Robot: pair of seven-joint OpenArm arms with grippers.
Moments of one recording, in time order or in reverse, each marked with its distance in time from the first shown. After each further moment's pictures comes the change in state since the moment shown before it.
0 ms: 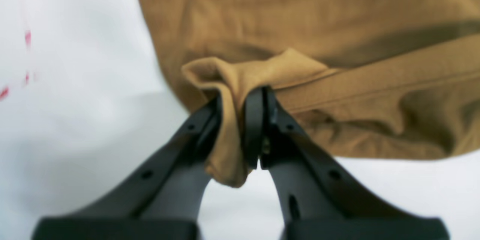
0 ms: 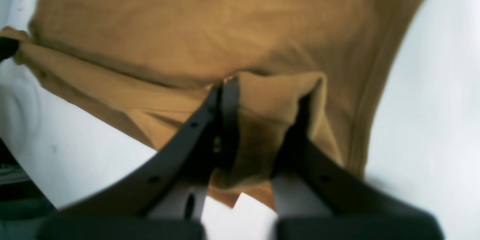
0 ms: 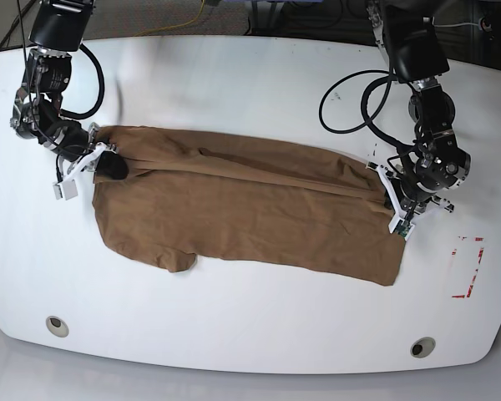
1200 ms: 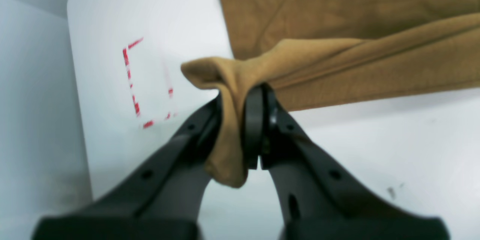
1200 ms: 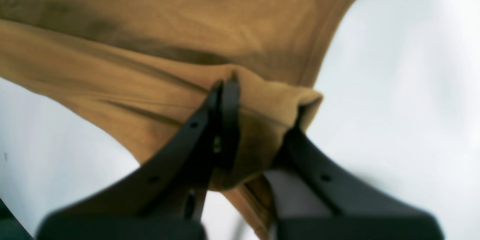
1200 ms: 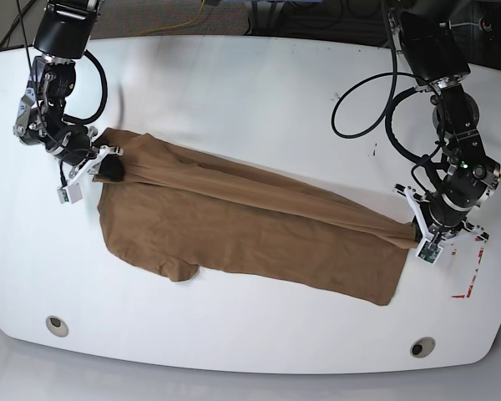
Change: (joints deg) left arm -1.7 -5.2 0.5 14.3 -1.0 -0.3 4.0; right arm 2.5 -1.8 0.1 -1.4 -12.1 0.7 2.5
